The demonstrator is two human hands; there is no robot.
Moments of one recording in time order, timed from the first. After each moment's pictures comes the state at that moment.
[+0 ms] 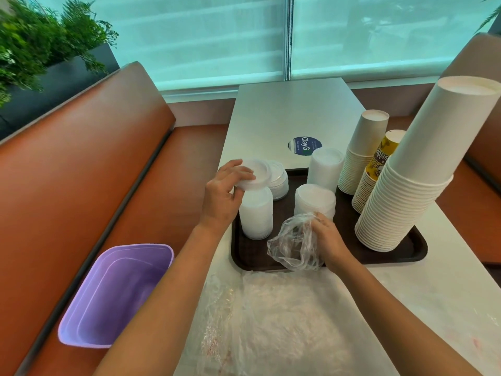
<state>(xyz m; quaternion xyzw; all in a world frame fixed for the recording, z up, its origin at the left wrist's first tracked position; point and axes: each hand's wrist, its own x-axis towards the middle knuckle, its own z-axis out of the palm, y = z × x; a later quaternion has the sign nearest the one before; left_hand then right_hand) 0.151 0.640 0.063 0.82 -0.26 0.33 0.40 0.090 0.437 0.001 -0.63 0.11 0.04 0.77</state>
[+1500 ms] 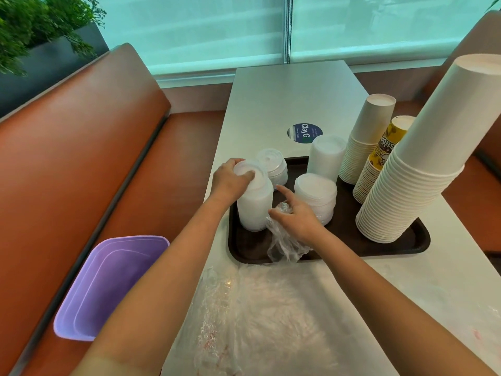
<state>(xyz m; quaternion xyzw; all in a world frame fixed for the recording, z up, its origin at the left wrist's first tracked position) 0.193 0.619 0.055 0.89 0.04 -0.01 0.46 0.114 0.469 0.021 -0.84 0.03 0.08 0.54</state>
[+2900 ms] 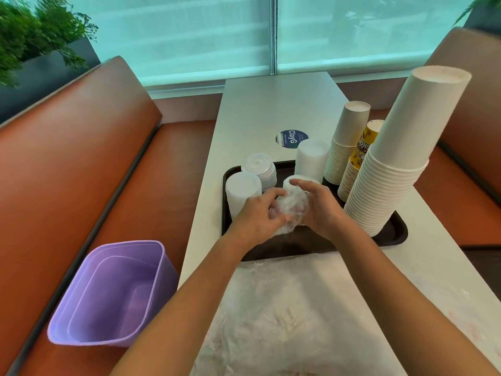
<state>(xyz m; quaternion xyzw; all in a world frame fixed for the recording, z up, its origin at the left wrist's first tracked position) 0.092 0.580 0.071 0.90 -0.17 -0.09 0.39 0.092 0.433 0.068 -0.48 0.15 0.14 0.85</state>
